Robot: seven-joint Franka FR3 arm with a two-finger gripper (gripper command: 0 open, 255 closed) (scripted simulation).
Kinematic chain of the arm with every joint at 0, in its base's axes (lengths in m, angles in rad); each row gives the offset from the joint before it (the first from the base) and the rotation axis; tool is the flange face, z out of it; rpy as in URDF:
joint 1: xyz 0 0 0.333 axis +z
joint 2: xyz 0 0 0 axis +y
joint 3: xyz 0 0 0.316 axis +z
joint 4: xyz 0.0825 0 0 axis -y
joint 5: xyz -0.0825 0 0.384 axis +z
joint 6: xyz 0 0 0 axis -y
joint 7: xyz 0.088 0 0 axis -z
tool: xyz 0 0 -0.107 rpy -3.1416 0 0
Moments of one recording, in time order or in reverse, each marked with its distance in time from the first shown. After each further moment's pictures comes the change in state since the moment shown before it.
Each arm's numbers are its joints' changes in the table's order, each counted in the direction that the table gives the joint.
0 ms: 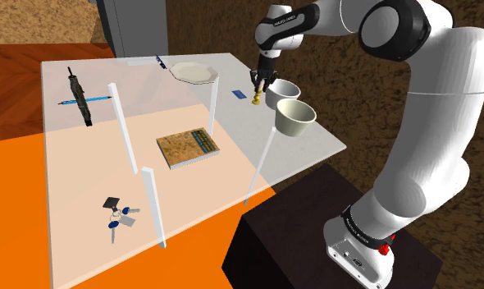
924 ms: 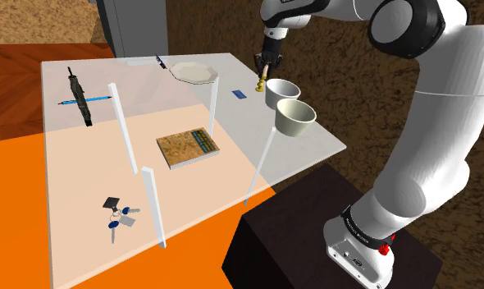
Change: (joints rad) arm -0.001 -0.061 -0.001 0.096 -0.001 -0.156 -0.004
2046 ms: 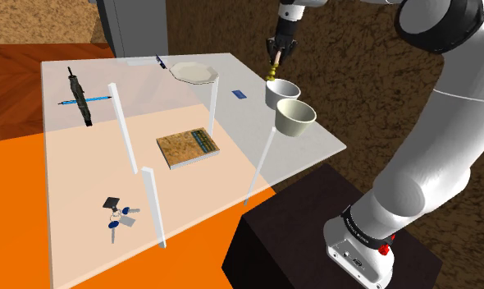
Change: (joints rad) arm -0.018 -0.147 -0.011 -0.028 -0.002 -0.119 -0.031
